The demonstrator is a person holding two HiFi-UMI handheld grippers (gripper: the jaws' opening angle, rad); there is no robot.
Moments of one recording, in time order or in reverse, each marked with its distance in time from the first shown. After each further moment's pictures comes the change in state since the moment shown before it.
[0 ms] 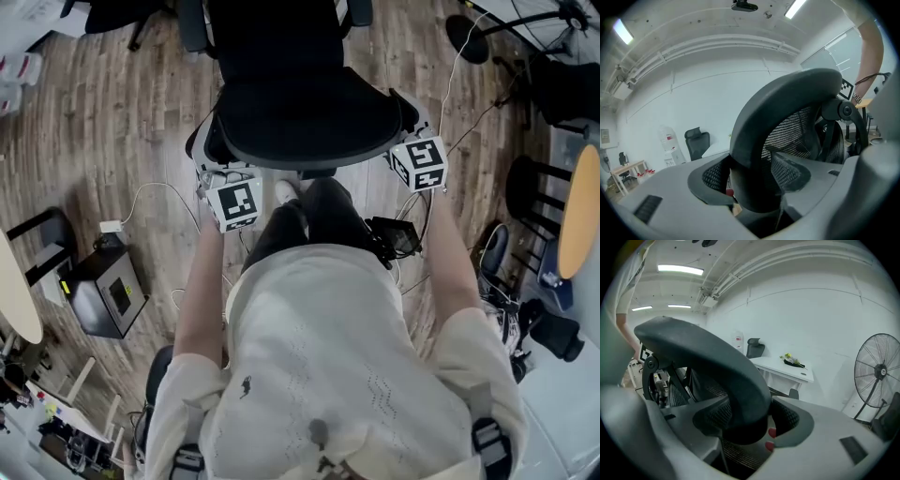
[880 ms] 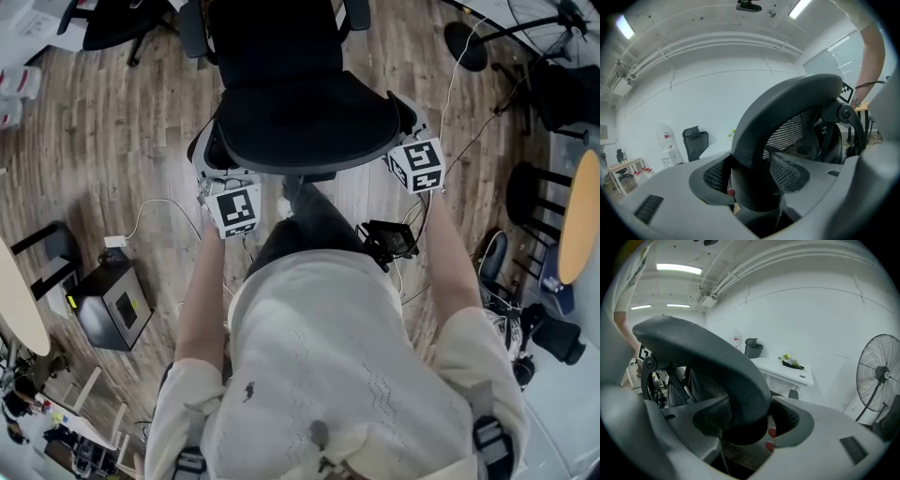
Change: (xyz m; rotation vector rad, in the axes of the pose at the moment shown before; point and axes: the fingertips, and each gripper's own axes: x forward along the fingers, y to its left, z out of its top) left arm 0.098 0.038 -0.005 -0.034 0.011 -0.010; right arm 0.090 -0.054 0.027 -0.002 0.009 -0.001
